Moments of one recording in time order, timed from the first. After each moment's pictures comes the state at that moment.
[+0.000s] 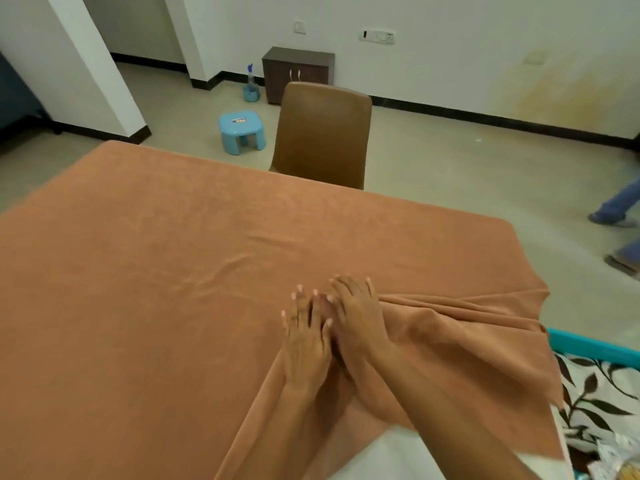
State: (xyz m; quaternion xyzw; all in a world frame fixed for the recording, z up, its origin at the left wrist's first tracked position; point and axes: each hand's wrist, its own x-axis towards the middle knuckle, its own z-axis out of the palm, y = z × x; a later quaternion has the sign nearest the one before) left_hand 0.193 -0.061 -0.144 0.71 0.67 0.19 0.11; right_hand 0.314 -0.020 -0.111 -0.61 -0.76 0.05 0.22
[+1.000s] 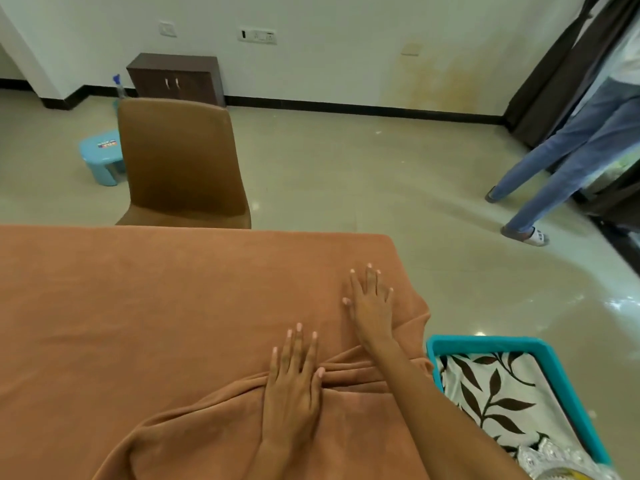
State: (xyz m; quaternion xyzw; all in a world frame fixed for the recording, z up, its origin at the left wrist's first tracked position) left_hand 0.420 0.013 -0.173 0.84 0.51 0.14 0.11; right_hand 0.611 0.083 -0.146 -0.81 -0.58 0.06 0.06
